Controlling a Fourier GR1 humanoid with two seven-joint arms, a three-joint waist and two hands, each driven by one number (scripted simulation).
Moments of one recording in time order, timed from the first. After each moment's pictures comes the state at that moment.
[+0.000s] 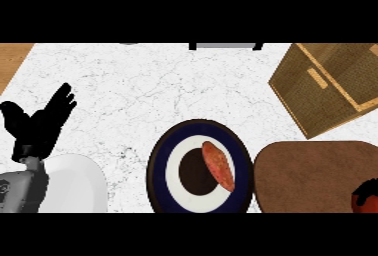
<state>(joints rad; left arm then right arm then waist) -0.21 0.29 0.16 -1.38 0.09 -0.06 0.23 0.26 -0.42 -0.35 -1.61 0.90 0.46 -0.53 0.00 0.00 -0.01</state>
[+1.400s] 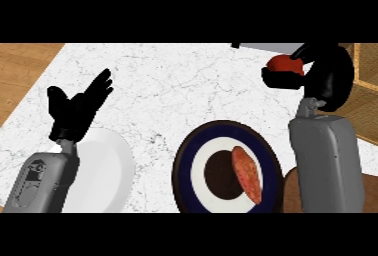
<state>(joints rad) -0.34 0.22 0.03 -1.37 0.05 -0.10 0.24 -0.64 0.00 -0.18 -1.49 1.13 -0.18 0.76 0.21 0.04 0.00</state>
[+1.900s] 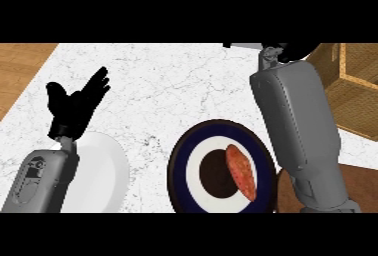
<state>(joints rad) -0.36 0.22 0.05 -1.34 0.04 -0.07 0.25 -1.02 0.00 -0.12 -1.19 1.42 -0.33 1.07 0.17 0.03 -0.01</state>
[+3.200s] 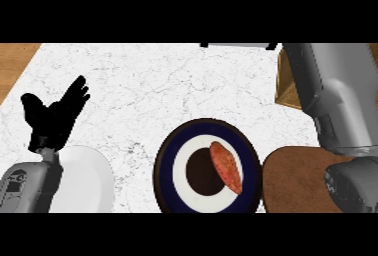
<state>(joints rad) -0.27 0.26 0.11 -1.37 0.05 -0.05 0.23 -1.39 -0.16 -0.44 -0.63 1.83 -0.42 1.16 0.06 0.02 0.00</state>
